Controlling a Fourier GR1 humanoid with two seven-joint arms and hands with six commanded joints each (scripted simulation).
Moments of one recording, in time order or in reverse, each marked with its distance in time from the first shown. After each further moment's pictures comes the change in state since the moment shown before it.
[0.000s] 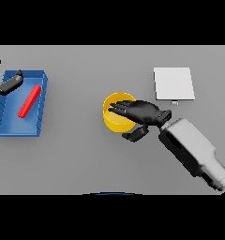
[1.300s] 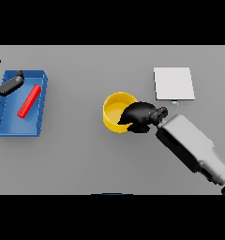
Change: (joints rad) left arm 0.017 0.019 0.001 -0.057 0.003 0.023 0.013; right arm -0.065 -0.016 0.065 0.019 -0.002 0.139 0.036
